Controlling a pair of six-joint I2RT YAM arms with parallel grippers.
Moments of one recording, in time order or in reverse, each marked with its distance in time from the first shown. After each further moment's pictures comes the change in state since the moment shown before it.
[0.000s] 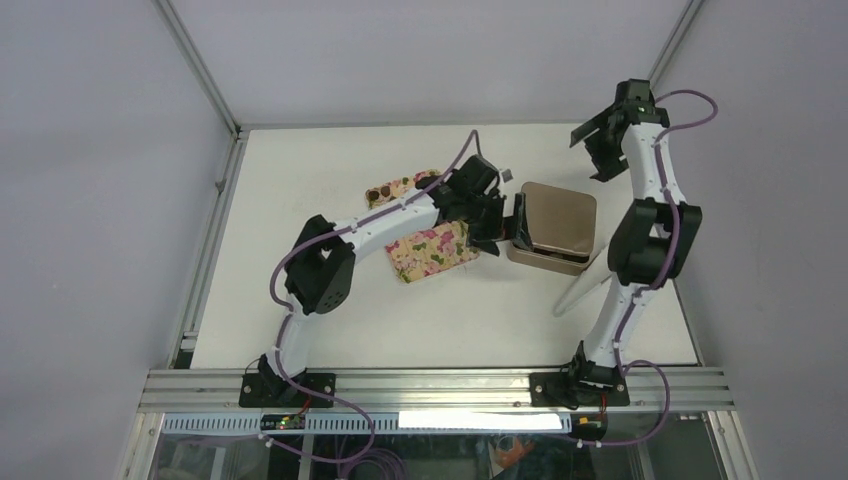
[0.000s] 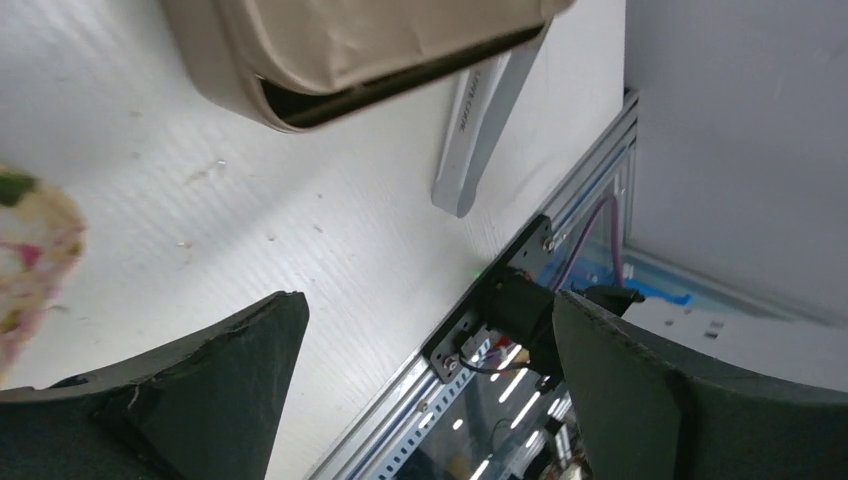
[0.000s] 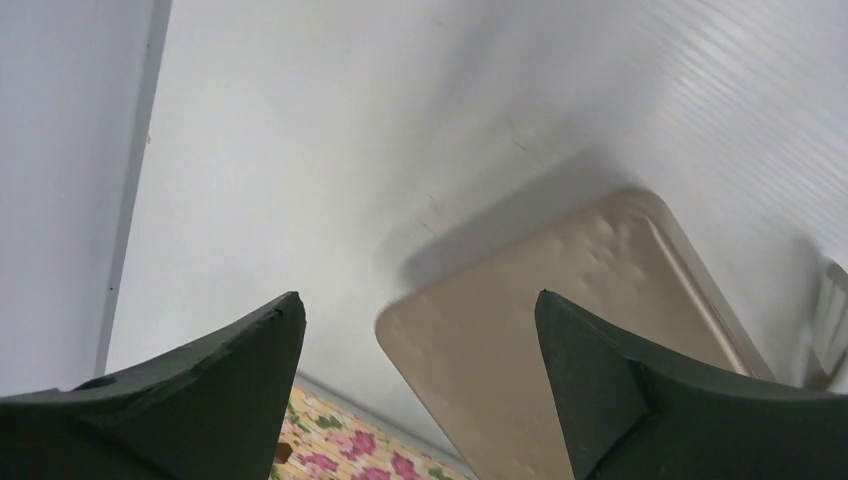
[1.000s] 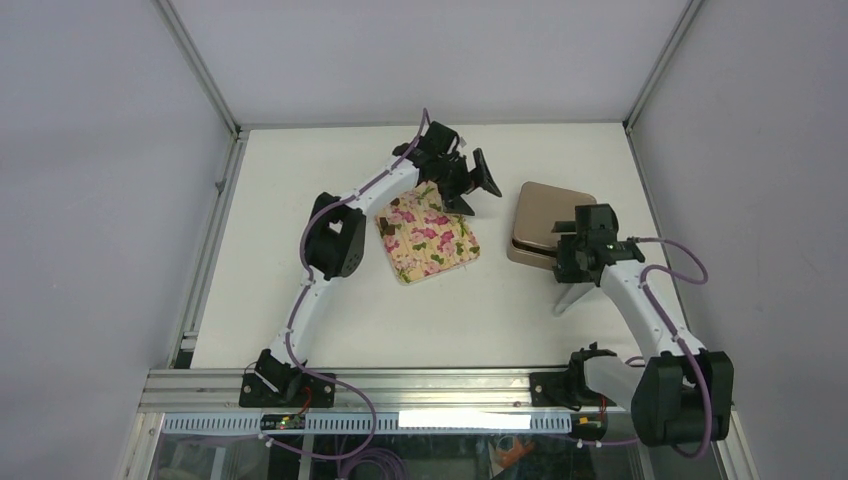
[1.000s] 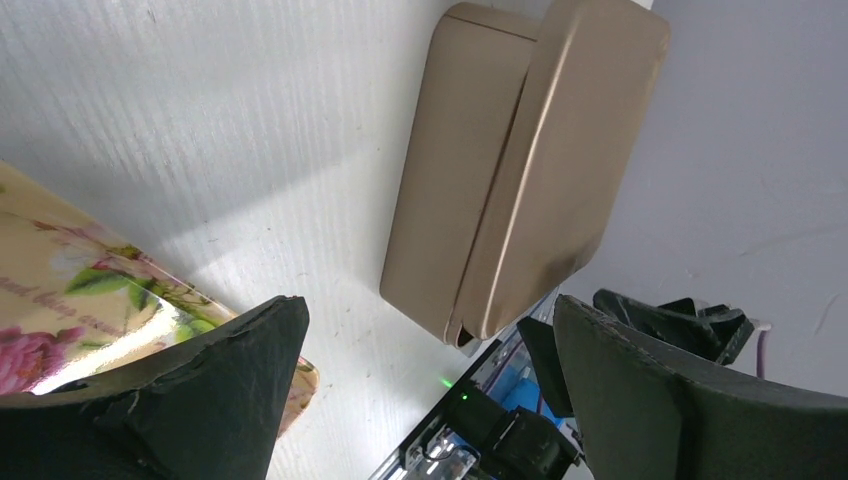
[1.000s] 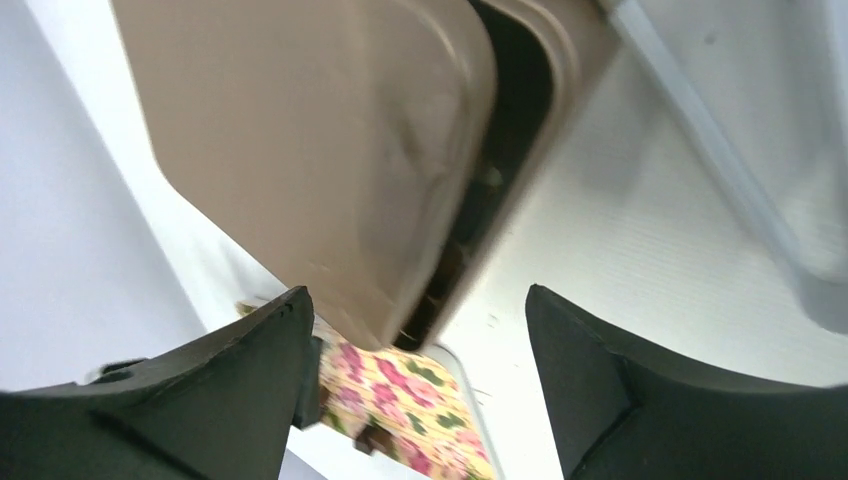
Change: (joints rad) left arm 0.249 0.352 0.378 -0.055 0.132 -0.117; right arm 0.225 -0.796 -1.106 0.337 0.159 0.765
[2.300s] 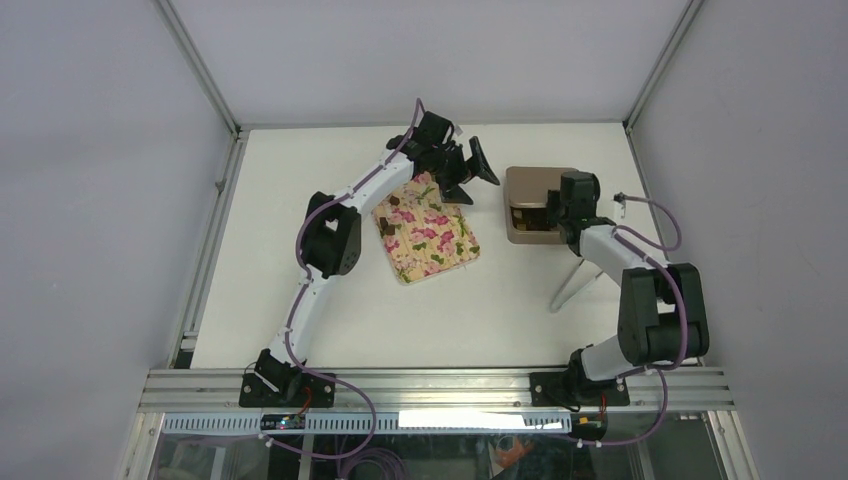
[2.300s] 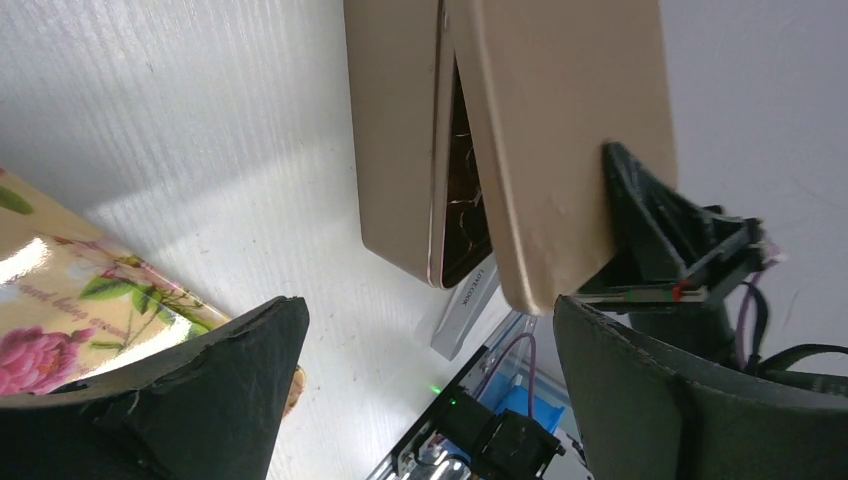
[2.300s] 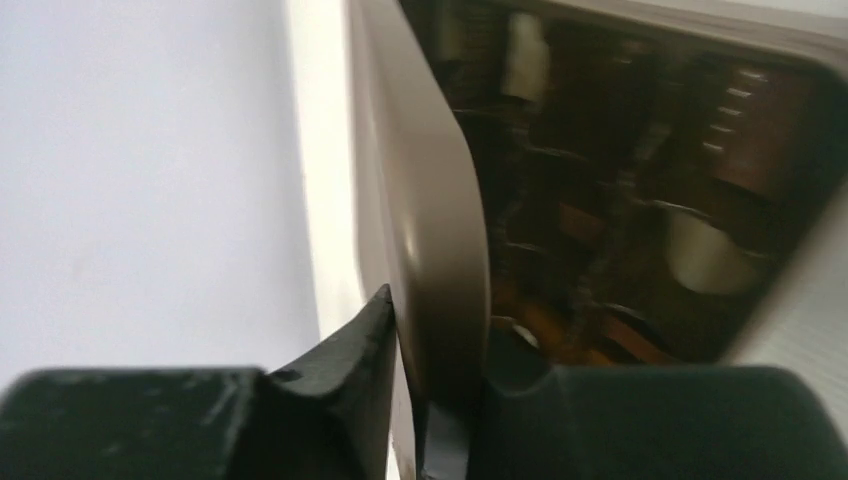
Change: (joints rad) left arm 0.024 0.000 0.052 -0.014 0.008 0.003; right arm 0.020 0.376 0.098 0.644 0.127 -0.113
